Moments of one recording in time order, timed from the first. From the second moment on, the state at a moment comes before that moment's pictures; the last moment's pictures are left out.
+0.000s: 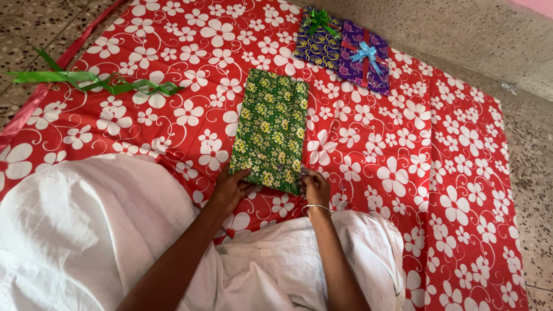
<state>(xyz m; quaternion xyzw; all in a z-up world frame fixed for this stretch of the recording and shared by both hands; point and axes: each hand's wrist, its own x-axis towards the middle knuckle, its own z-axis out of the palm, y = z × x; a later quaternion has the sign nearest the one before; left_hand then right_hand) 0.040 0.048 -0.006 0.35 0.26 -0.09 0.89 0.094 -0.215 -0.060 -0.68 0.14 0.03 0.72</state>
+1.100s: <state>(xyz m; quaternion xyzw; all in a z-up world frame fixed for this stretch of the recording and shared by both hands) 0.148 0.217 -0.049 0.58 0.24 0.05 0.78 0.070 -0.208 -0.065 -0.45 0.22 0.19 0.84</state>
